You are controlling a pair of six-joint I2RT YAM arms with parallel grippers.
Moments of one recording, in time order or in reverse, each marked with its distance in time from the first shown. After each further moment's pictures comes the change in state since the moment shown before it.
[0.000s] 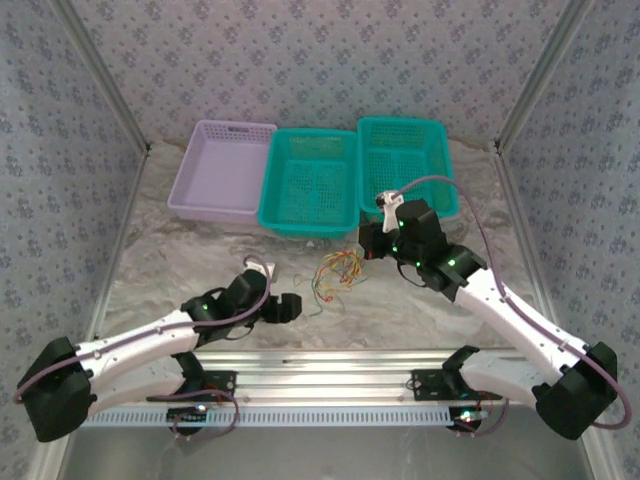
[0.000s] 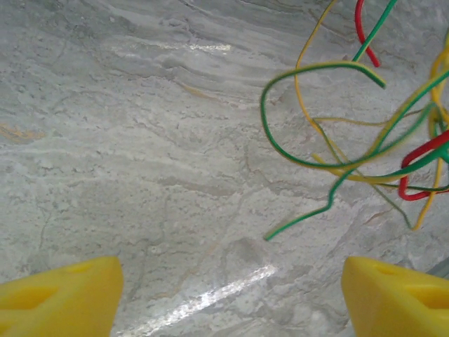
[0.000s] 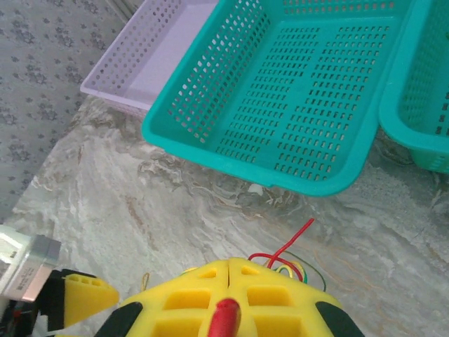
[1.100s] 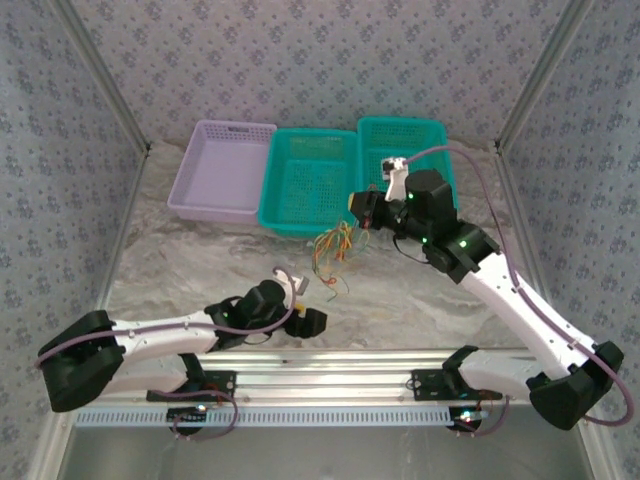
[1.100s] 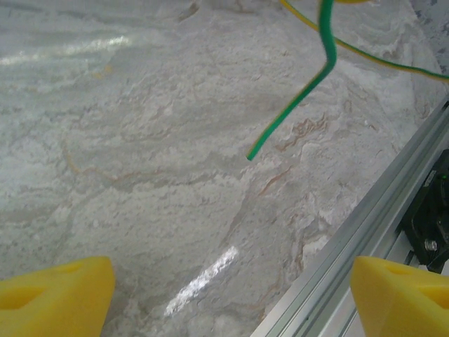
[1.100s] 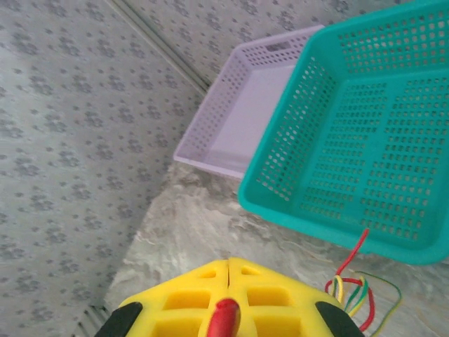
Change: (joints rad) left arm -0.130 0.192 -0.047 0.397 0.144 0.063; right arm -0.008 0.063 0.277 -0.025 -0.091 0.200
